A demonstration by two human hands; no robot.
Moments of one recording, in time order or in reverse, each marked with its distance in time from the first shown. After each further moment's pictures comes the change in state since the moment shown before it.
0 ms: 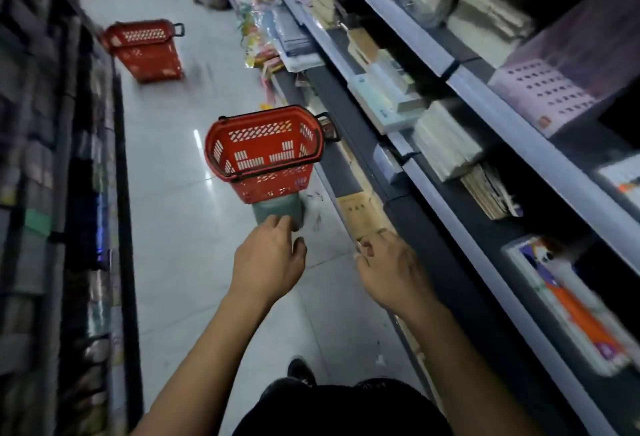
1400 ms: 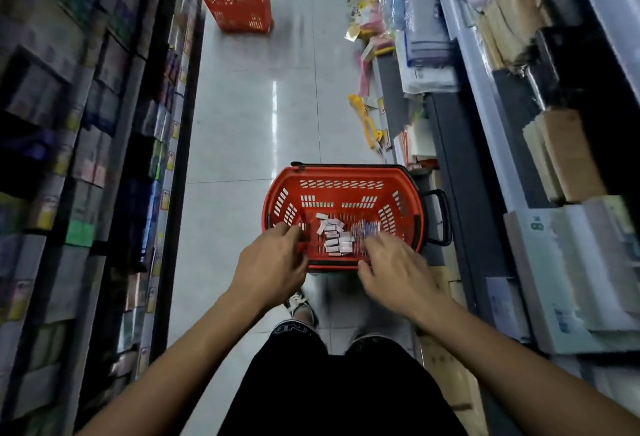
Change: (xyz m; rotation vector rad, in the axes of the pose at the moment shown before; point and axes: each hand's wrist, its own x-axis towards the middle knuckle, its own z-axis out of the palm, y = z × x) left_hand 0.453 -0.208 -0.027 0.016 -0.150 -0.219; right_hand 0.541 -0.170 0.049 -0.235 -0.299 -0.440
